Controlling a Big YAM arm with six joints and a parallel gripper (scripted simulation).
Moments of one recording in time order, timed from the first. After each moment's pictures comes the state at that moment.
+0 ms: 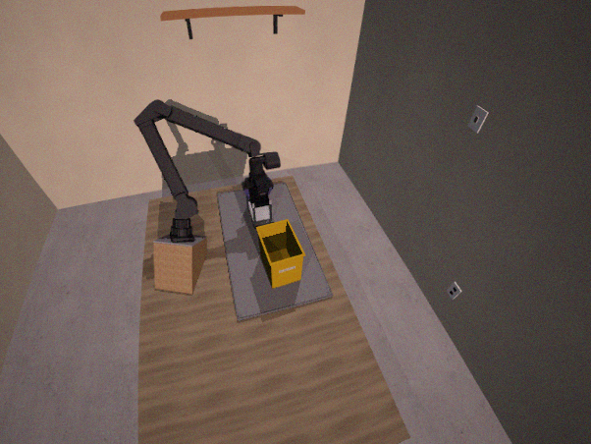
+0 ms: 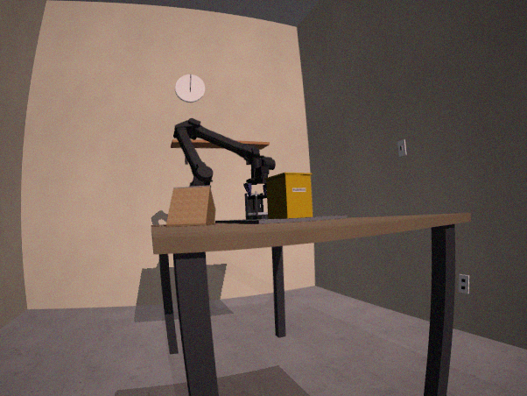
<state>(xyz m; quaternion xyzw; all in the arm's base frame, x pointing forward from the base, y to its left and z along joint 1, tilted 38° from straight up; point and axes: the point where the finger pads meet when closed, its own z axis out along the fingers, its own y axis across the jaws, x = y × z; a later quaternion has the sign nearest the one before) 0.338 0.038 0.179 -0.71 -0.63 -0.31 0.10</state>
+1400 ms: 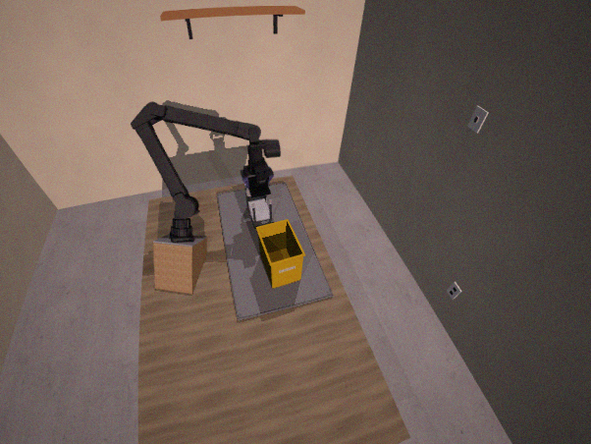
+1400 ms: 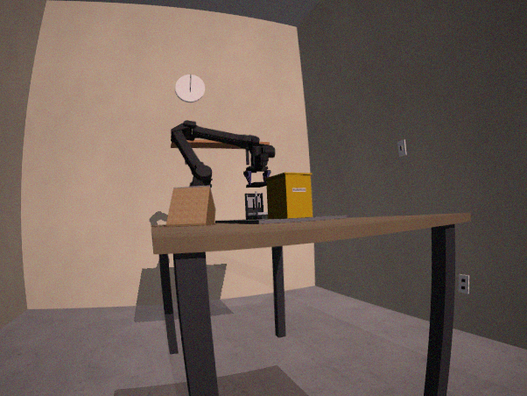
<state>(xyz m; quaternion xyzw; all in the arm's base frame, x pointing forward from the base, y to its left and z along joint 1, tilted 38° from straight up) 0.320 0.004 0.230 -0.71 -0.62 -0.31 0.09</state>
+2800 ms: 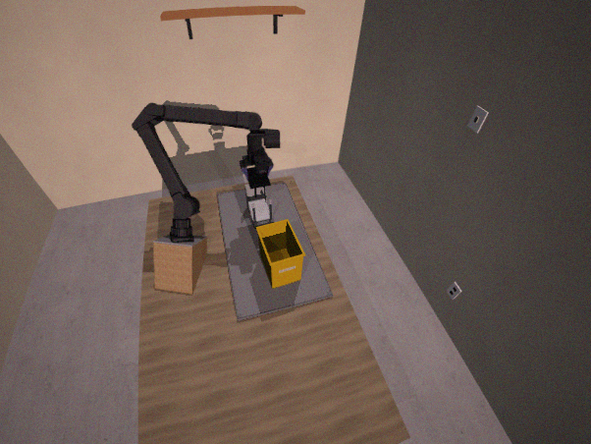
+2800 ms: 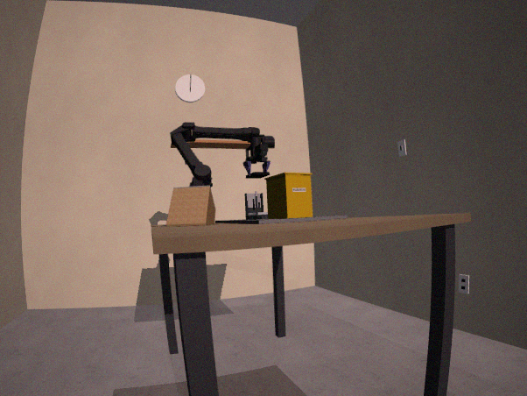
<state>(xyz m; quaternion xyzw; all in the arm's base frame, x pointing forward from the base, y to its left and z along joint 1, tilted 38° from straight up) 0.304 -0.023 0.270 -0.71 -0.63 -0.31 0.09</state>
